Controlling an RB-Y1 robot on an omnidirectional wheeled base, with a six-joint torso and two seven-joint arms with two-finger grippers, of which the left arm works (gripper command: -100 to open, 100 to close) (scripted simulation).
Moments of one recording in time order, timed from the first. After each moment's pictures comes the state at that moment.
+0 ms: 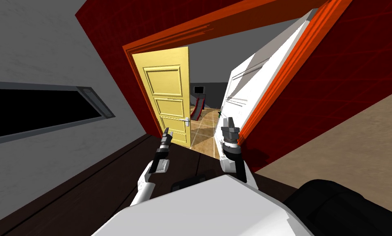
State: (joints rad) arm 0.02 0.07 -0.13 -1.53 0.02 -0.50 0.10
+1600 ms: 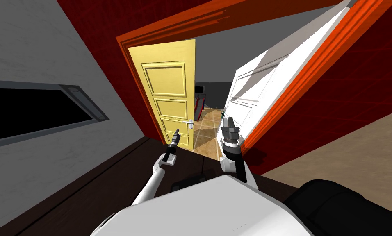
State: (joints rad) arm -0.22 0.04 -0.20 -1.13 -0.03 -0.47 0.14
